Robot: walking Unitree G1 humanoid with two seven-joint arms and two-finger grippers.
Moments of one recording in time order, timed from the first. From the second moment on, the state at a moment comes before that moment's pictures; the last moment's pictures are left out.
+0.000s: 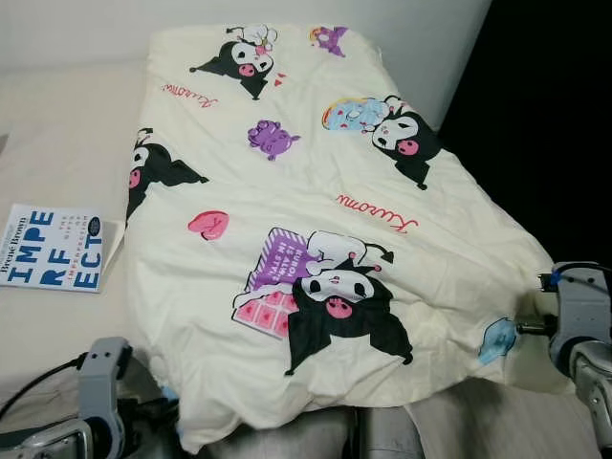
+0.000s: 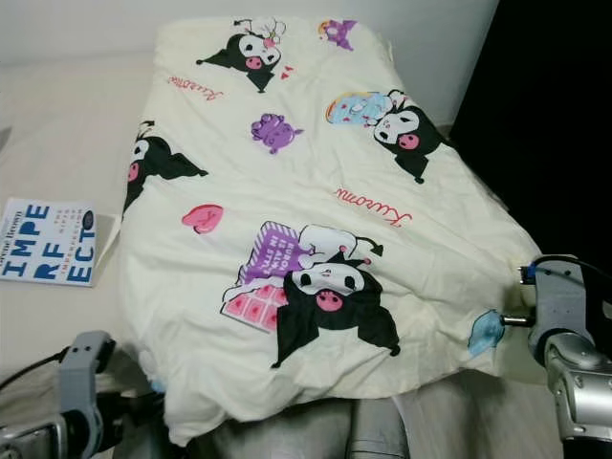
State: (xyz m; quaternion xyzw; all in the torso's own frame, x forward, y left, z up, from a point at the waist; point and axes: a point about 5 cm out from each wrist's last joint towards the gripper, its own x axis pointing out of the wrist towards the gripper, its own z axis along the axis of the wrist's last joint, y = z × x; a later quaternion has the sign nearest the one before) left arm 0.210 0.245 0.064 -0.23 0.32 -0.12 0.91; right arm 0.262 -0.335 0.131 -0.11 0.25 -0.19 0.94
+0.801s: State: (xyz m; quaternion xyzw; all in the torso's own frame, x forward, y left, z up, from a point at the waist) left arm 0.215 0.229 0.050 -0.29 0.24 -0.18 0.91; right arm 0.261 -0.336 0.131 -0.11 0.25 -0.19 0.94
